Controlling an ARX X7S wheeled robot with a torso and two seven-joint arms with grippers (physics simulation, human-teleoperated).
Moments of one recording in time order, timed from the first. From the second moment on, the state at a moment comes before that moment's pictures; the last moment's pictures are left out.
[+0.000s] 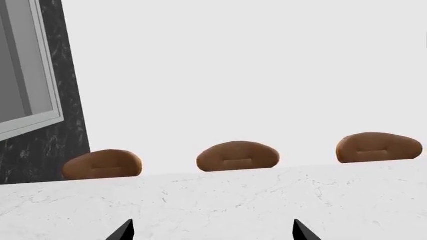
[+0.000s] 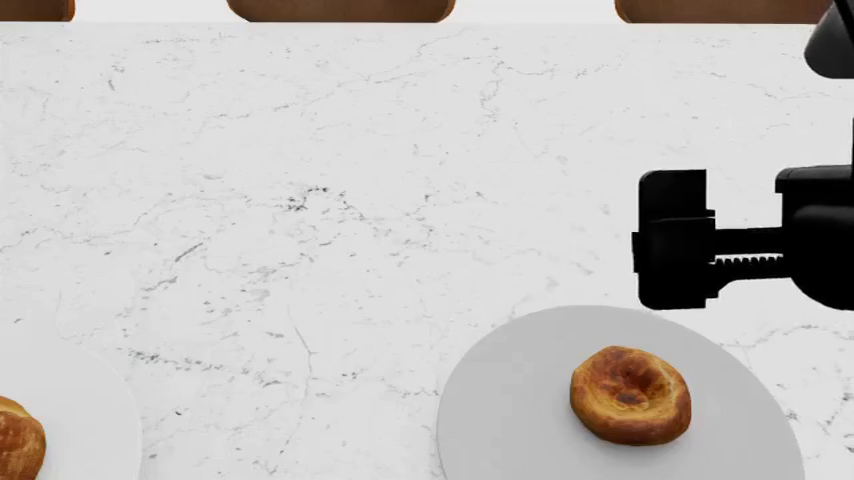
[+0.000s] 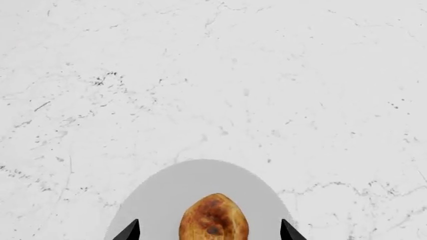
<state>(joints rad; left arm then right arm) -1.09 -0.70 0.01 0.62 -1.76 -1.23 -1.20 1.48 0.84 -0.52 0.26 2.18 1.47 1.05</state>
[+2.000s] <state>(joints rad) -1.04 -0.73 0.06 0.63 -1.74 -1.17 -1.18 1.44 0.71 -0.78 0.69 1.46 1.32 0.20</state>
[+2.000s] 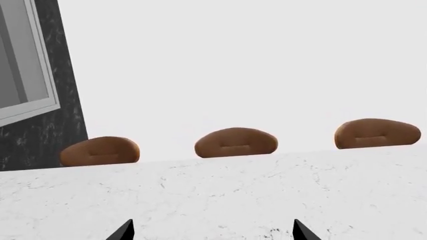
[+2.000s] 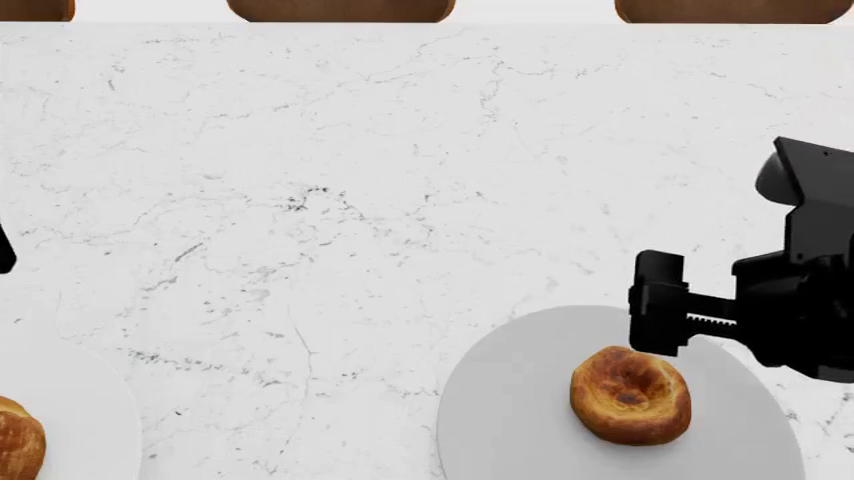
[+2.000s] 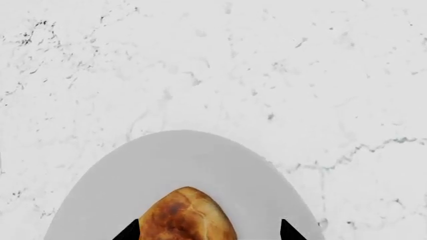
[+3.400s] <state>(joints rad) -1.03 -0.74 0.10 0.63 -1.73 -1.13 -1.18 1.39 0.64 -0.89 0.74 1.39 1.28 0.03</state>
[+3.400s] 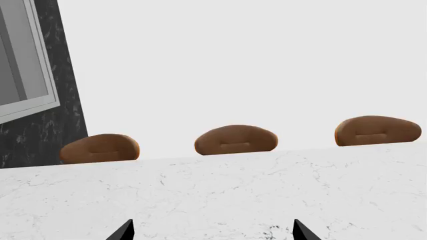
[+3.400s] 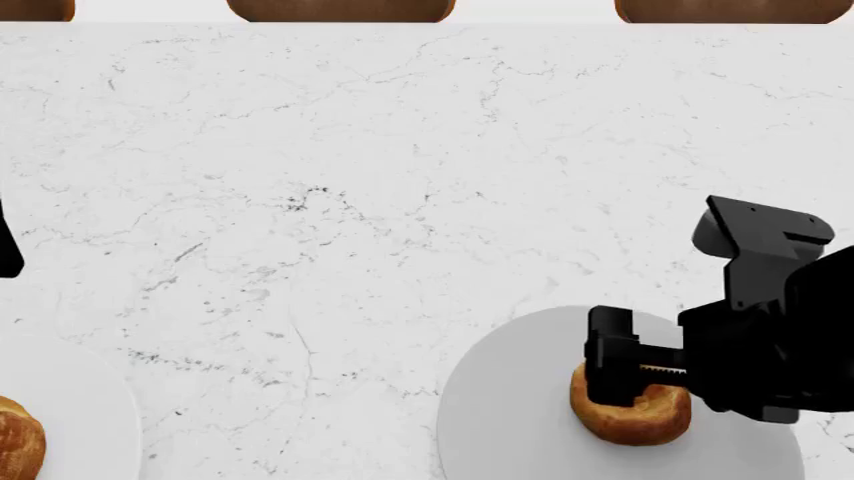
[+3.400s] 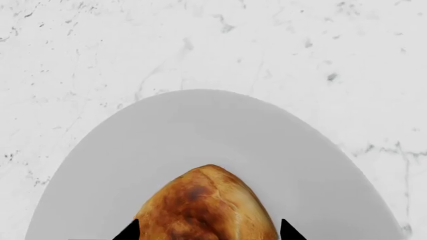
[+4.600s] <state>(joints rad) -1.06 -0.77 0.13 0.62 -1.76 -1.12 -1.20 1.51 0.72 -0.74 0.55 1.66 1.38 0.25</state>
